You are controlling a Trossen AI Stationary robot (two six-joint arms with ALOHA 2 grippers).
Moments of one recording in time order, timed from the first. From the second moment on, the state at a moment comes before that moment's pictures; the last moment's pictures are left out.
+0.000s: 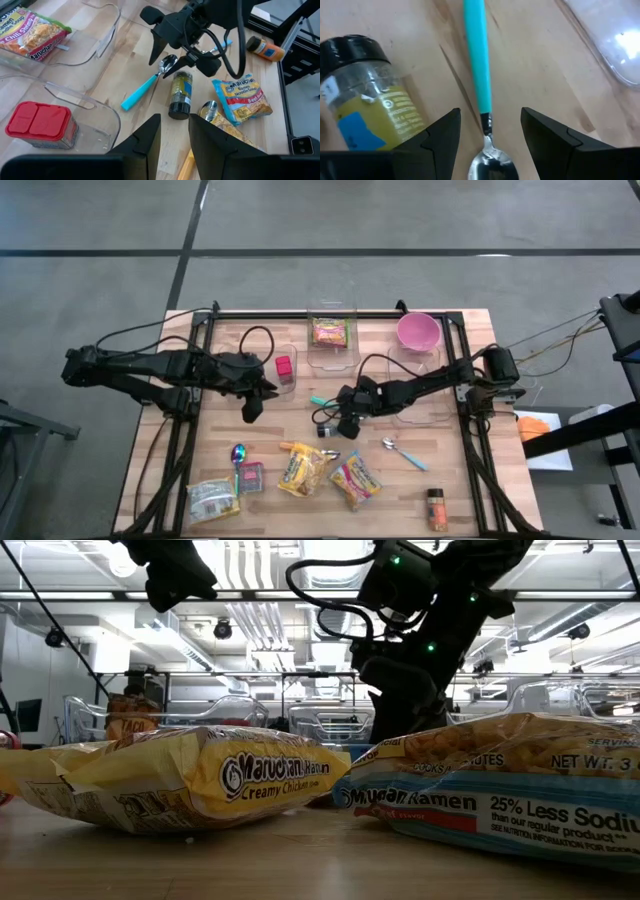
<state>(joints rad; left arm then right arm) -0.06 1.03 0.93 -0.59 -0.08 -0.42 0.10 1.80 1.02 -0.29 0.27 0.51</state>
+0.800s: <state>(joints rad) -0.06 1.03 0.93 -0.59 -0.08 -0.43 0.08 1.97 1.17 -0.38 0.22 0.49</state>
